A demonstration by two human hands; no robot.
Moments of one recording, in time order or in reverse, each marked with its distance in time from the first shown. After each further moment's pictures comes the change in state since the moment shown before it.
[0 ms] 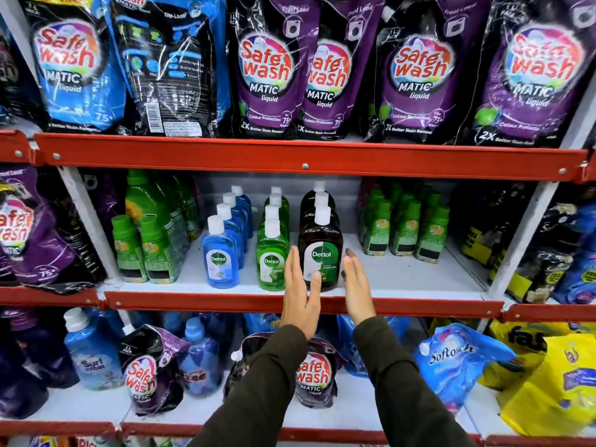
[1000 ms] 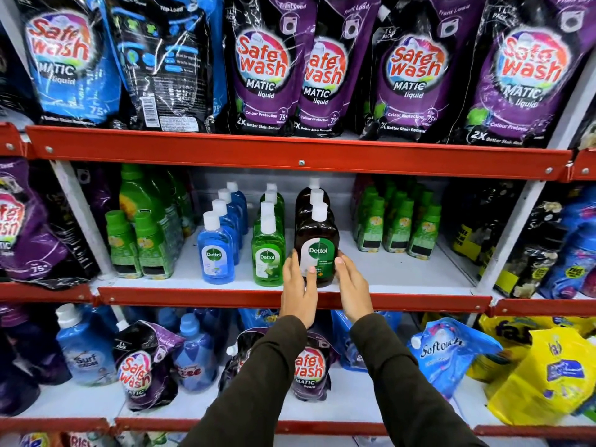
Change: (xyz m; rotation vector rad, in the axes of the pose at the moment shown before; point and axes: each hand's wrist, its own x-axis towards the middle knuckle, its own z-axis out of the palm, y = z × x) left_hand 0.007 0.002 0.009 0.023 -0.047 -0.194; right_hand -0.008 0.002 -0.009 -0.204 -0.037 -0.014
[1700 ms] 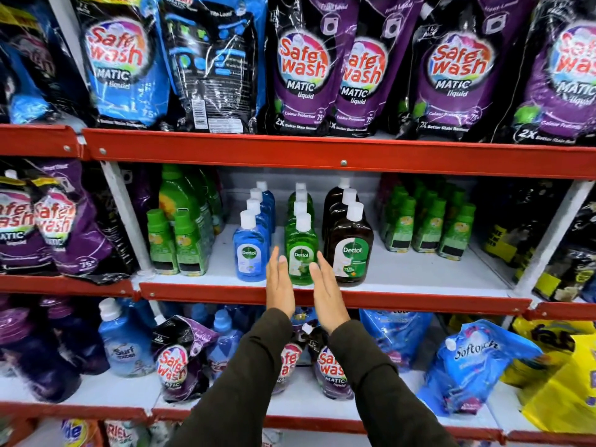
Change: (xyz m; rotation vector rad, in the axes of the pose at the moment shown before) left_hand 0.016 -0.031 -0.086 -0.375 0.174 -0.107; right_hand -0.037 -0.018 0.107 -0.056 -0.171 -0.005
